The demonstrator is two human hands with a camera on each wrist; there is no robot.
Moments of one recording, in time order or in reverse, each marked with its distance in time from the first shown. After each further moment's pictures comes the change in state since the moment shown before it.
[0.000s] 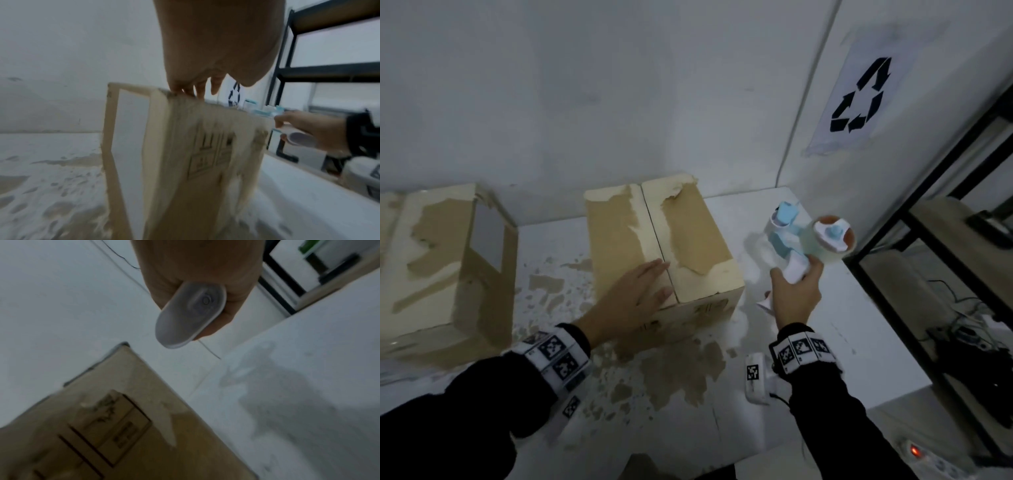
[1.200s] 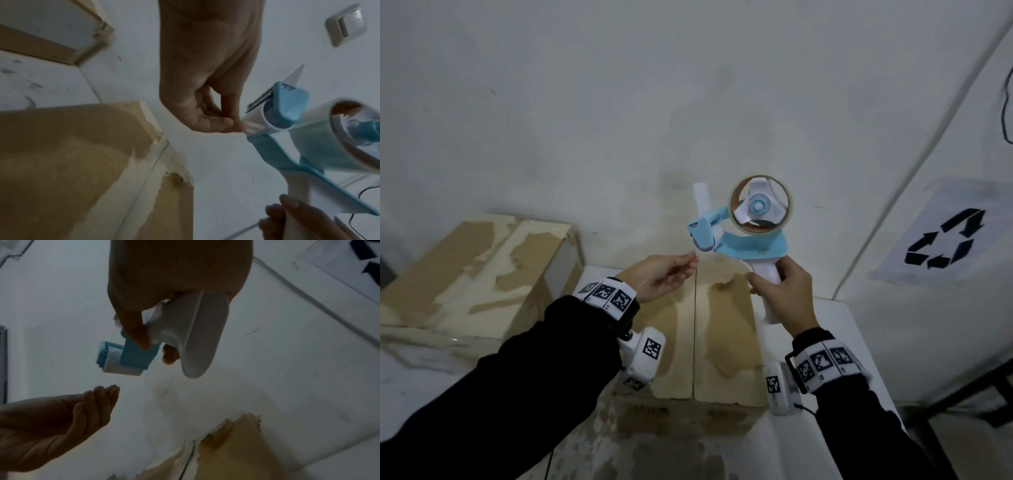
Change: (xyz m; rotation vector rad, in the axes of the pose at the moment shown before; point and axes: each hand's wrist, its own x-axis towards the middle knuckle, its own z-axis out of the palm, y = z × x) left_hand 0.089 0.023 -0.119 -1.444 0.323 -0.526; right_hand 0.040 -0.166 0.080 0.029 -0.722 -0.545
